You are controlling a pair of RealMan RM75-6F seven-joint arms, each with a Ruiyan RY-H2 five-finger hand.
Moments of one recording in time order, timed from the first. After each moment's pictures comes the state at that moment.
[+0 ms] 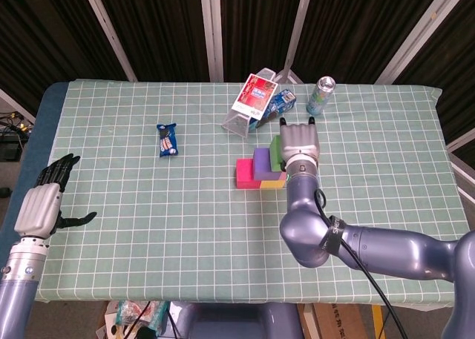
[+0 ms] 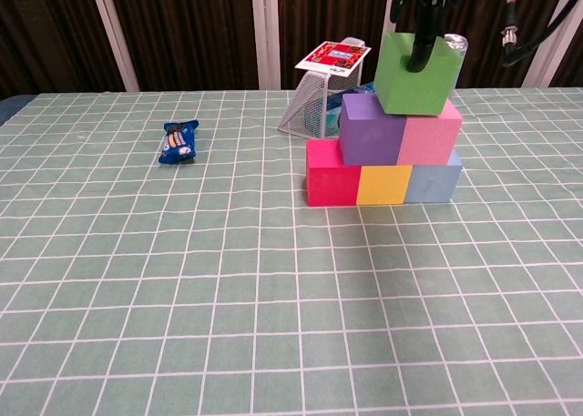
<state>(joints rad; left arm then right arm) -0.32 -1.06 -0.18 -2.07 1.09 1.35 0.24 1.43 -1.24 0.47 -1.72 0.48 1.23 -1.24</state>
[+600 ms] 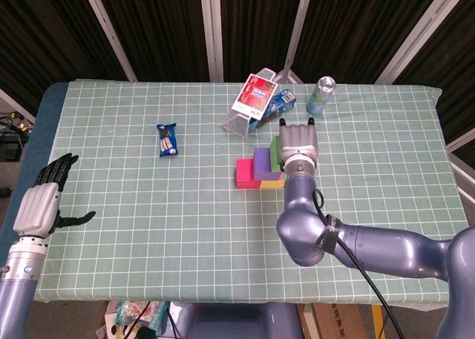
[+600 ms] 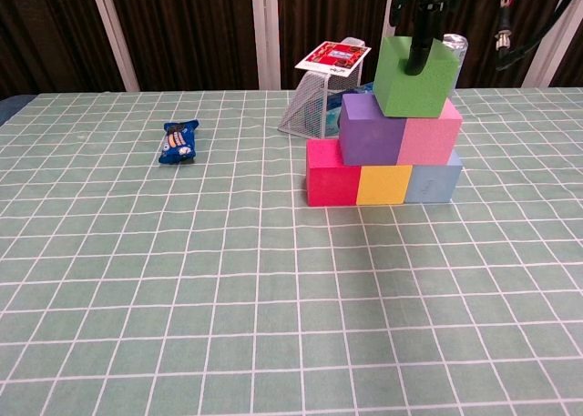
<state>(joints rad) -0.32 -1.06 -0.18 -2.07 1.09 1.35 0.23 1.41 -1.28 0.50 -1.69 0.48 1.26 -1.28</state>
